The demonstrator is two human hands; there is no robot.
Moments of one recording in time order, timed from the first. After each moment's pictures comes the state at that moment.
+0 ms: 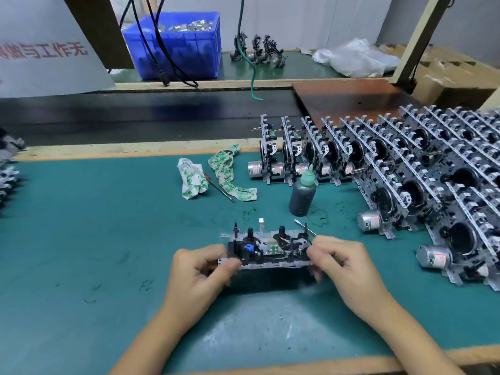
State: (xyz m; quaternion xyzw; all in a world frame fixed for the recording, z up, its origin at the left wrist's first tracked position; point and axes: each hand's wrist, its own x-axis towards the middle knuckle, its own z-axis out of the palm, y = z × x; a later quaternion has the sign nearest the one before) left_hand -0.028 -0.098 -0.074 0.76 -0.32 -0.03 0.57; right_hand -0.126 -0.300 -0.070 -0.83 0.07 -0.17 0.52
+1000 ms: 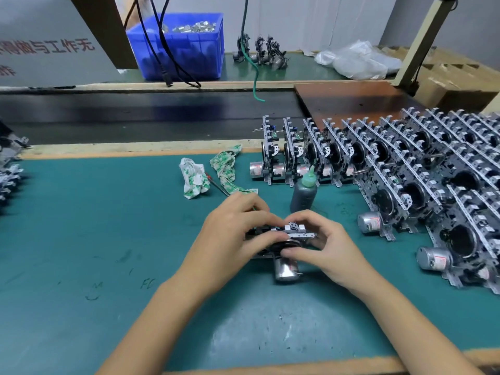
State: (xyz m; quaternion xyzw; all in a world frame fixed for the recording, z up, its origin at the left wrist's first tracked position) left_hand -0.013 -0.139 -0.025 0.79 -0.47 0.05 0.39; right_hand -0.097 -0.309 -0.066 -0.76 0.02 -0.10 0.64
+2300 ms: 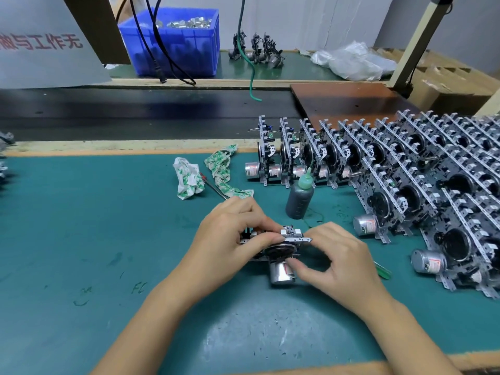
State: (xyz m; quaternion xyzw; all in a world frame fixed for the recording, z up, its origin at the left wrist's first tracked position) left_hand -0.010 -0.141 -0.025 0.77 -0.44 -0.04 0.45; right_hand -0.114 -0.317 -0.077 -0.94 0.01 -0.27 0.20
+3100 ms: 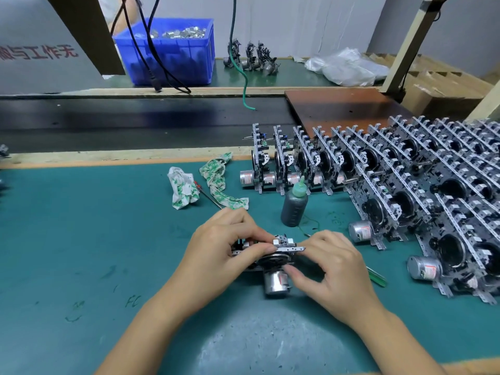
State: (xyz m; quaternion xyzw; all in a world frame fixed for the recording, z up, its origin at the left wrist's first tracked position) left_hand -0.010 -0.139 -0.028 0.77 -0.43 -0.04 0.46; right_hand -0.114 -0.315 -0.078 -0.94 0.01 -0.29 0.18
